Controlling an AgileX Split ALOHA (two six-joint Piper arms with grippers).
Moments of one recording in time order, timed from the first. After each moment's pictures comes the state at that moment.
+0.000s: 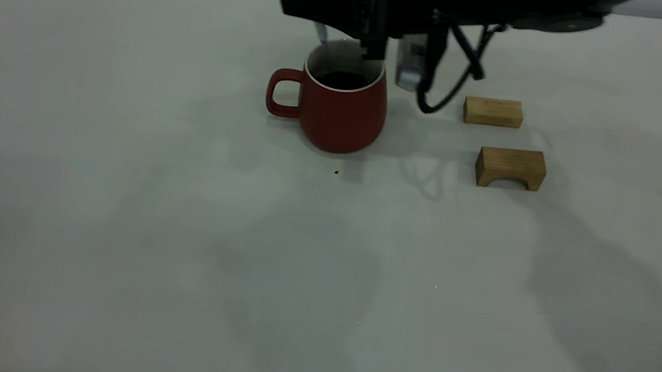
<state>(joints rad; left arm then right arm) 0.04 -0.02 -0.49 0.06 1.14 -0.11 0.30 2.70 -1.83 1.76 1.15 0.59</state>
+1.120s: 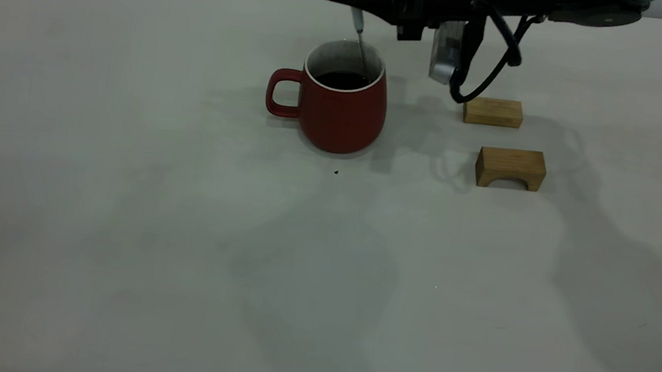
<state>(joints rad) 0.04 -0.02 -0.49 0.06 1.14 -0.11 0.24 2.67 -1.78 1.75 1.15 0.66</state>
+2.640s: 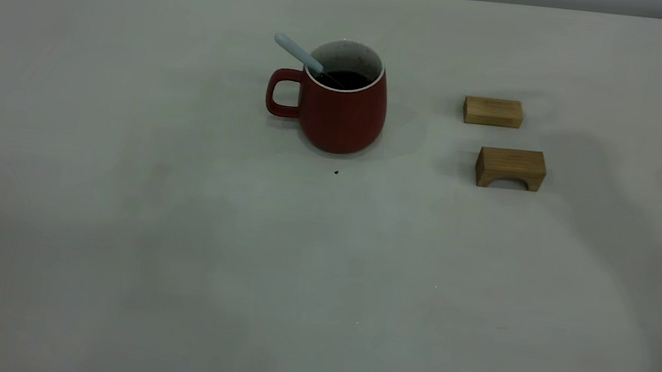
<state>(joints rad) 0.04 -0.02 -0.49 0.06 1.14 -0.11 0.21 1.96 -1.78 0.30 1.22 -0.21</state>
